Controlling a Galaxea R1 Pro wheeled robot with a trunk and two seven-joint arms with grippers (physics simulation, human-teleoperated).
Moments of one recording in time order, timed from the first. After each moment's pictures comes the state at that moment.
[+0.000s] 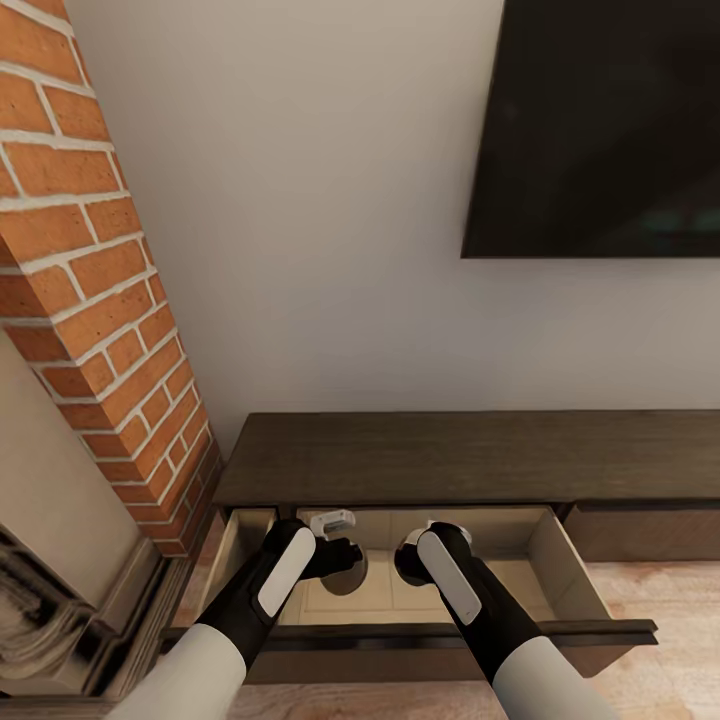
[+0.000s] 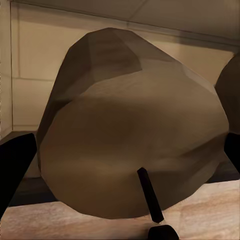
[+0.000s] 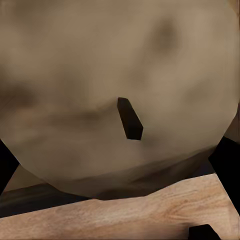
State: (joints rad) left arm -0.62 -0.17 -0.31 -0.85 0.72 0.80 0.43; right arm -0.58 0.11 0.36 -0.95 -0.84 0.75 -0.80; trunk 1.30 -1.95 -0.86
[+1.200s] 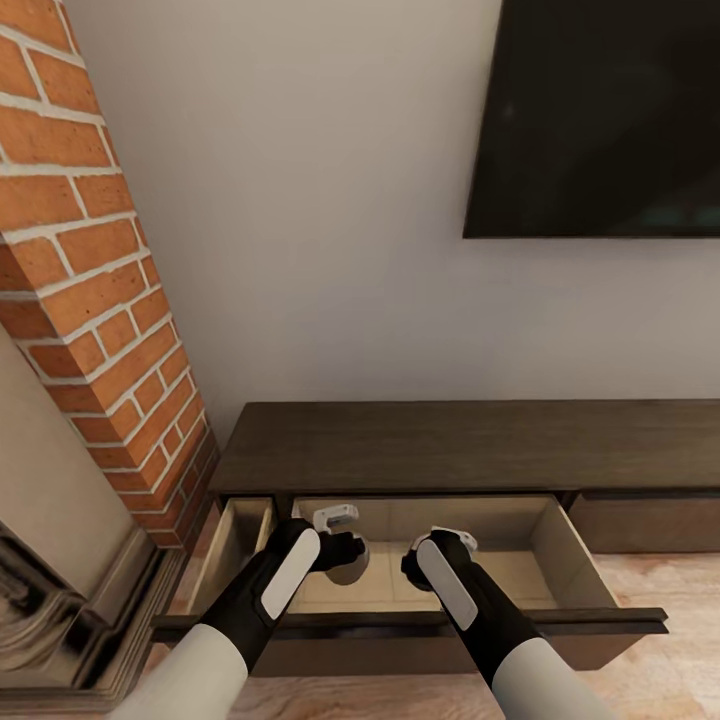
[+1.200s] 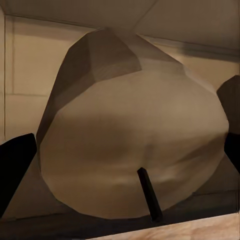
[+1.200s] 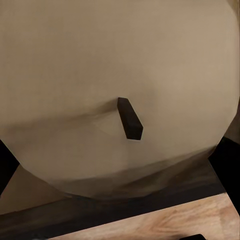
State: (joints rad) left arm -0.62 -0.17 -0.36 -0.87 0.71 0.73 0.43; right arm -0.59 0.11 0.36 -0.88 -0.78 0.71 -0.79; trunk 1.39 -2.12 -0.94
